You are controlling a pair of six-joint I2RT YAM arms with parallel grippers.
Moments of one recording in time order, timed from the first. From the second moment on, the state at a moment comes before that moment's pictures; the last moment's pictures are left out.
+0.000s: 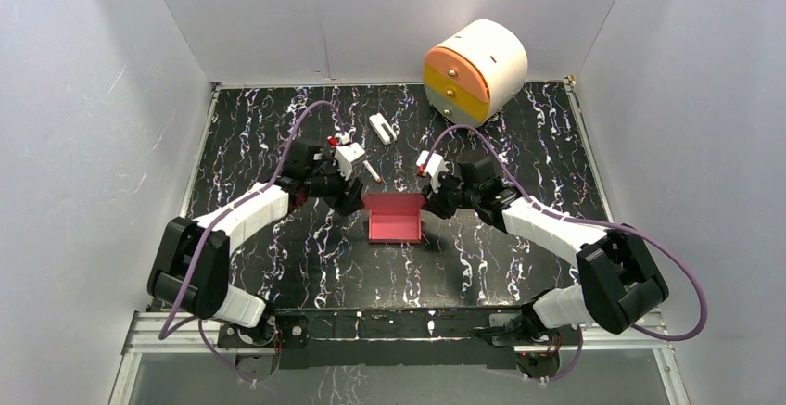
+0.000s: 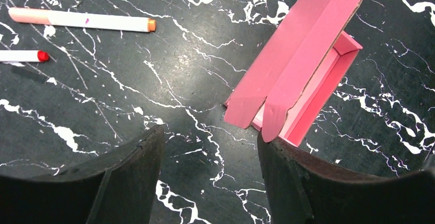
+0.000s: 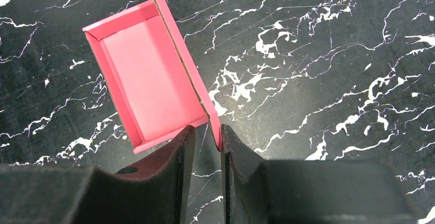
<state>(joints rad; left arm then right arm) -0.39 1.44 0.83 -0.18 0.53 0.30 0.58 1.36 0.73 -0.02 -0.45 -0.37</state>
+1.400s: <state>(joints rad) -0.42 1.54 0.89 -0.22 0.57 0.37 0.60 1.38 0.75 -0.04 -0.43 -0.39</state>
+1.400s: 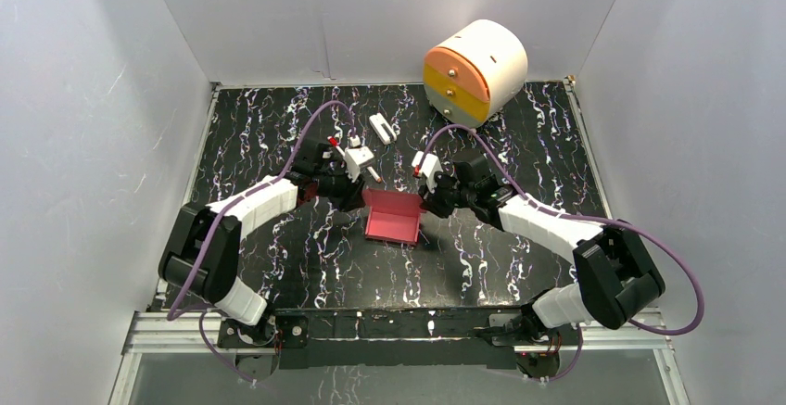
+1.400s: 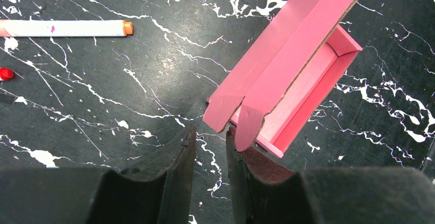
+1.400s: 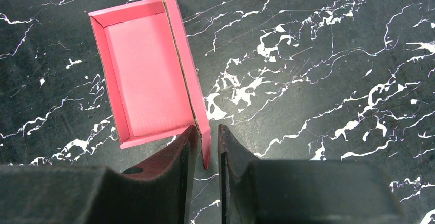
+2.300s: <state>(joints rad) -0.44 1.58 0.91 -0.22 0.61 0.34 0.62 1.39 0.76 -0.04 -0.40 -0.40</state>
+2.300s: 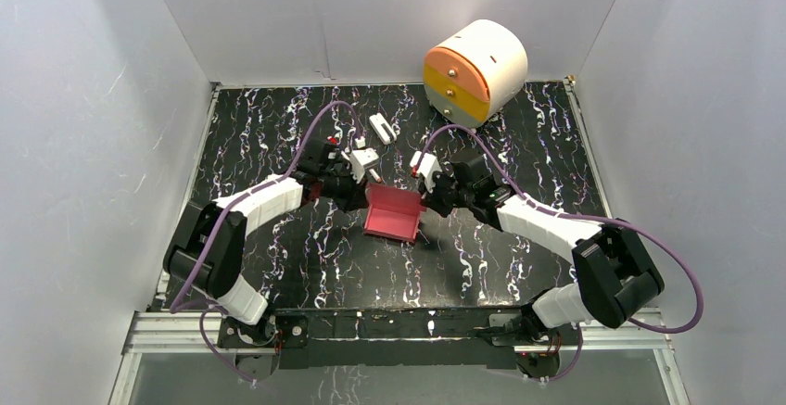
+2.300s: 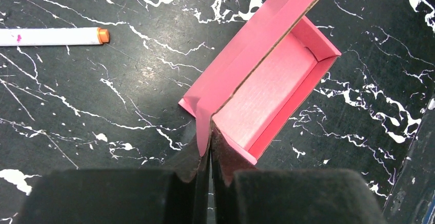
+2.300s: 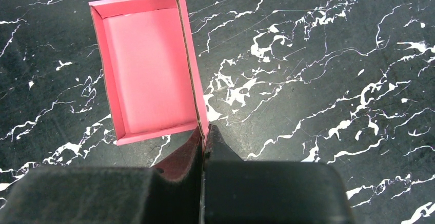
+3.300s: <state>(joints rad) -0.47 1.32 0.84 -0.16 0.28 0.29 0.68 1.35 0.74 -0.01 -0.25 -0.37</state>
